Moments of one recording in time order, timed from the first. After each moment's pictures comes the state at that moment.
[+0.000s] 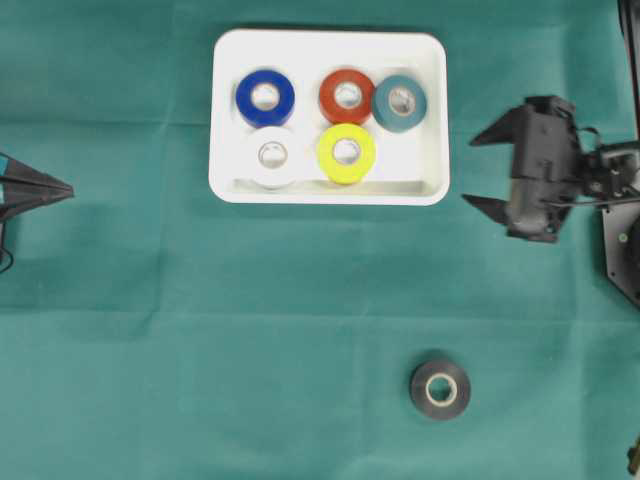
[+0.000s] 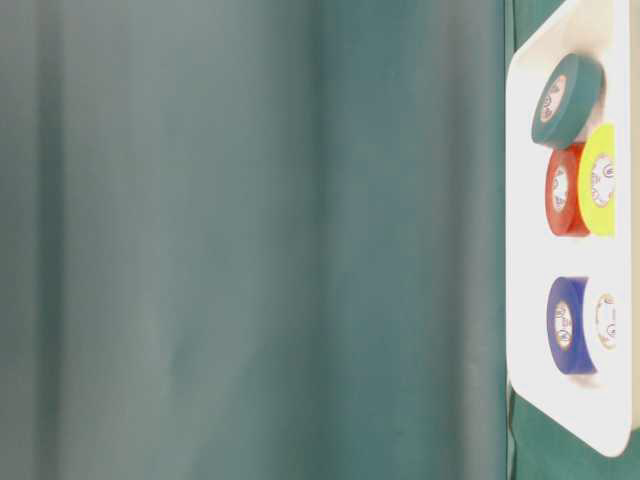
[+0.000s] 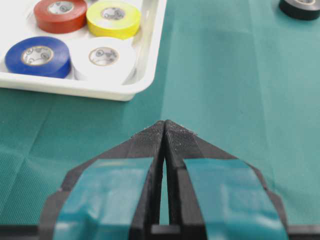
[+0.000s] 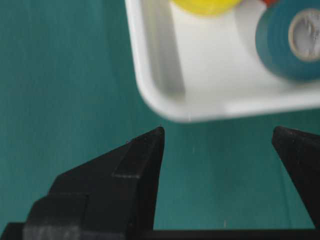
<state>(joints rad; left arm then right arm) 0.08 -1.40 1.51 -0.03 0.09 -0.03 -0.17 -0.54 1.18 -0.70 0.15 0.73</state>
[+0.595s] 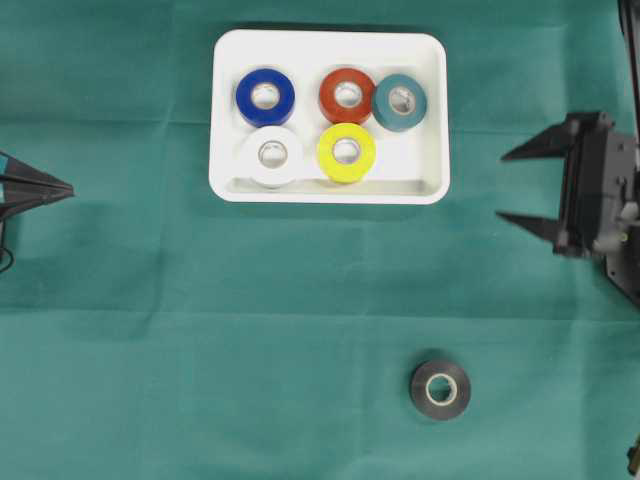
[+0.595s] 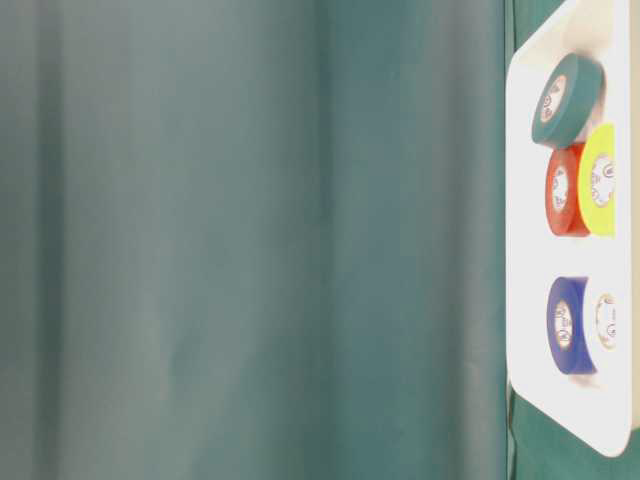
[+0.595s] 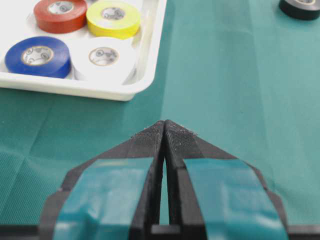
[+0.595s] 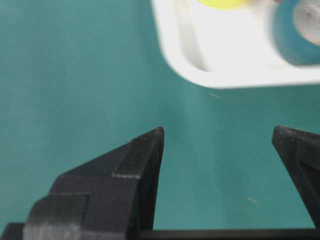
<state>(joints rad) 0.08 -1.40 1.51 -0.03 0.09 -0.03 -0.12 -0.75 1.35 -0.69 0.02 0.73</state>
